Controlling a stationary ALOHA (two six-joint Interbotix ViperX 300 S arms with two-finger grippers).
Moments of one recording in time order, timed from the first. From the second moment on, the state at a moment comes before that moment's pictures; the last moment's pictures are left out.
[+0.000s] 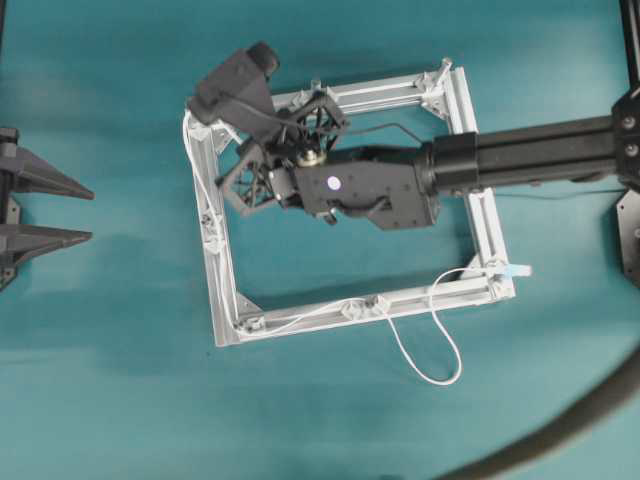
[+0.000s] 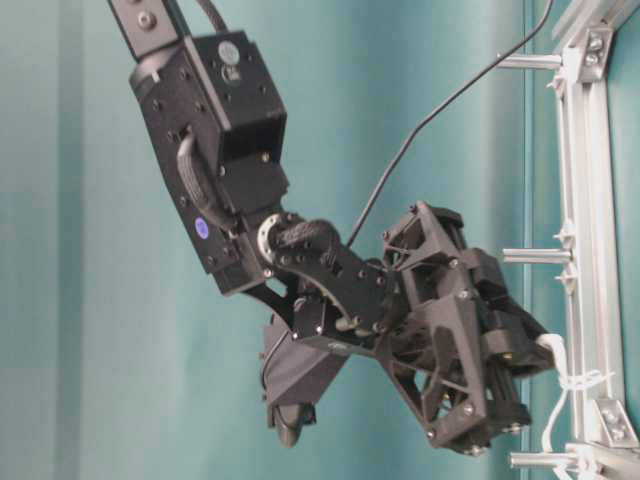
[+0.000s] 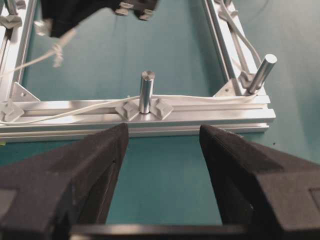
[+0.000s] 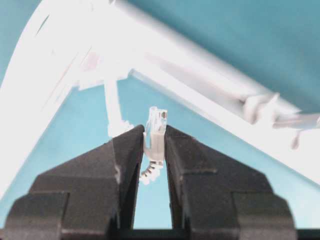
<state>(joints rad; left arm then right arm) 0.02 -1.21 1.39 -0.06 0.18 -0.03 -0.02 0.48 -0.09 -0.68 0.86 1.20</state>
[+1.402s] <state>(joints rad) 0.02 -1.21 1.39 -0.06 0.18 -0.03 -0.02 0.09 0.52 -0.75 1.05 1.23</state>
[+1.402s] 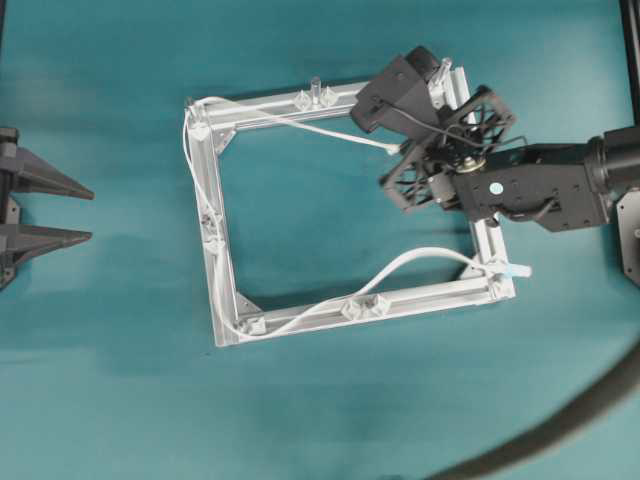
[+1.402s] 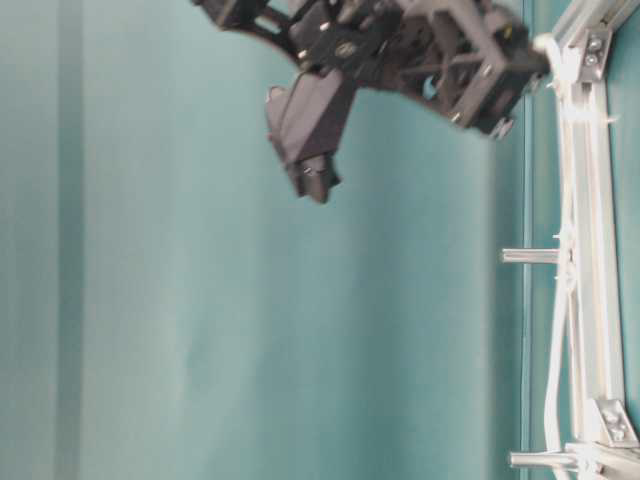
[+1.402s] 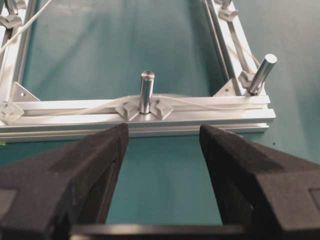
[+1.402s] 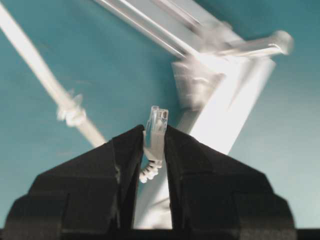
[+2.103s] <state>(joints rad) 0.02 -1.21 1.39 -0.06 0.18 -0.03 -0.10 0.09 0.62 -1.19 1.20 1.23</state>
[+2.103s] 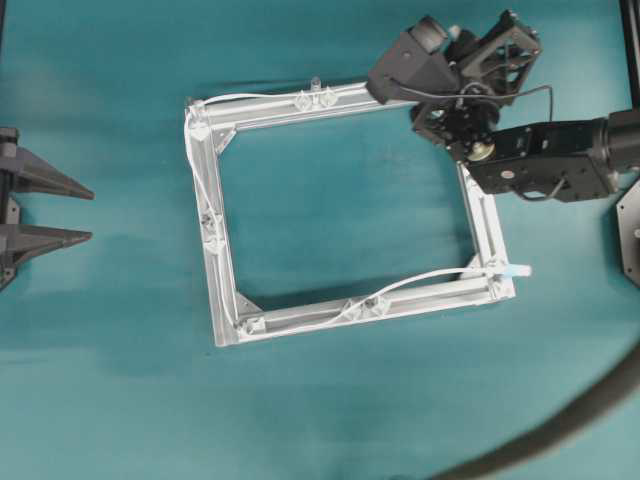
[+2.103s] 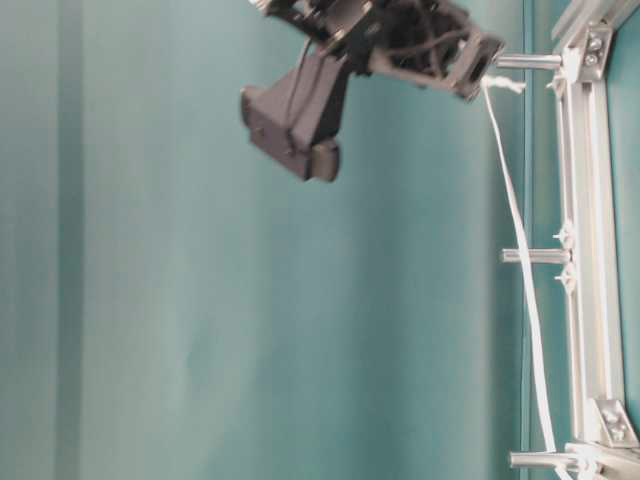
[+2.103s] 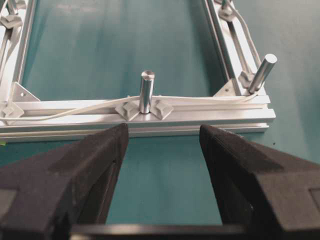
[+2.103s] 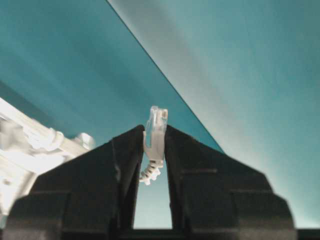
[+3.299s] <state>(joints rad) 0.02 -1.21 1.39 -0.06 0.18 -0.03 -0.21 0.09 0.79 -1.38 1.00 1.54</state>
